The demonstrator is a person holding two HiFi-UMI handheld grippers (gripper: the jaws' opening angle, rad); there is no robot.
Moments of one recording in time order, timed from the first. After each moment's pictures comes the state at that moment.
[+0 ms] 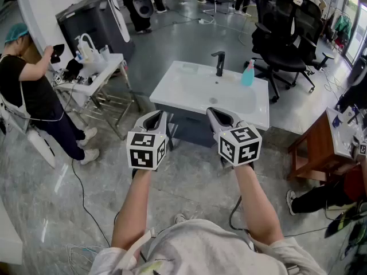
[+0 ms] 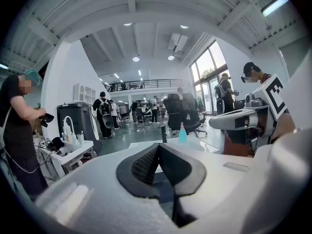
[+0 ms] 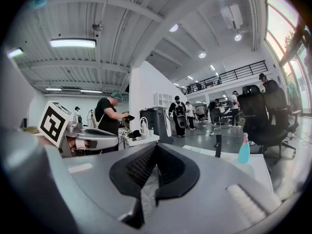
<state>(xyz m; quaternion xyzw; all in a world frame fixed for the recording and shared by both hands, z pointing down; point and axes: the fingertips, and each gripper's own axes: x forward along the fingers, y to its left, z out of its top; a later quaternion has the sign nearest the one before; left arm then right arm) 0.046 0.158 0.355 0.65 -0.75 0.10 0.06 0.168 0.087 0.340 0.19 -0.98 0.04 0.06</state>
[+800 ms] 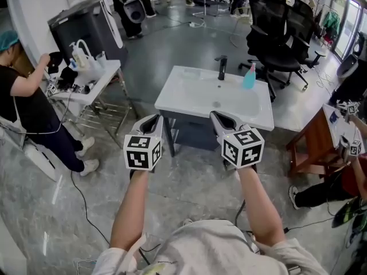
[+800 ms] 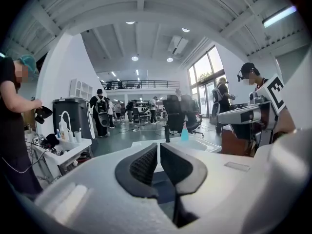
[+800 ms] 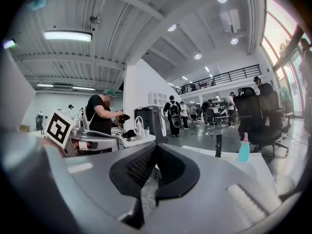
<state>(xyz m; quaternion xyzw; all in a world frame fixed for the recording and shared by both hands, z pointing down) -0.044 0.177 0.369 0.67 -0.73 0.09 0.07 0.110 0.107 0.340 0.23 -0.97 0.05 0.07</state>
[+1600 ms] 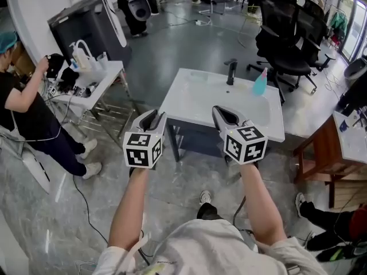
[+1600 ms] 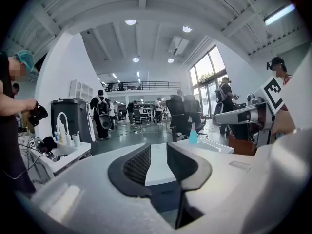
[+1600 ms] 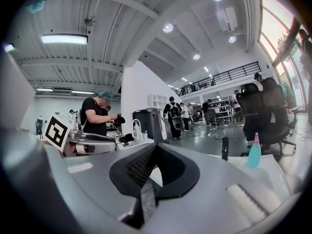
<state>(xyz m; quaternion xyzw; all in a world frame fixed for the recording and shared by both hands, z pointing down) -0.097 0.111 0.376 0.67 -0.74 0.08 0.06 0.055 0.034 0.348 0.23 -0.97 0.06 0.05</state>
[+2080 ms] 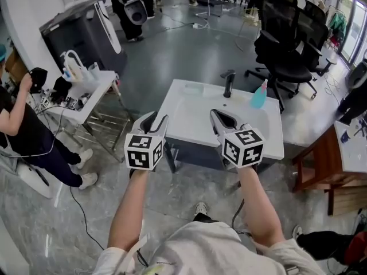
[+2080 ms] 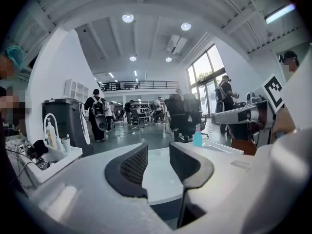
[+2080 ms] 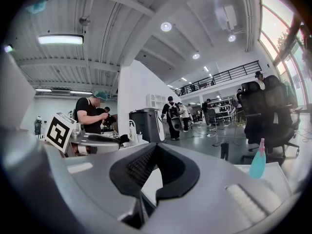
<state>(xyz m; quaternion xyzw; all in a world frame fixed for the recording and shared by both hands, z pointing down) -0.116 0.009 0.376 0.68 -0.73 0.09 0.06 0.030 -0.058 0.347 0.22 -0.97 0.06 0.05</state>
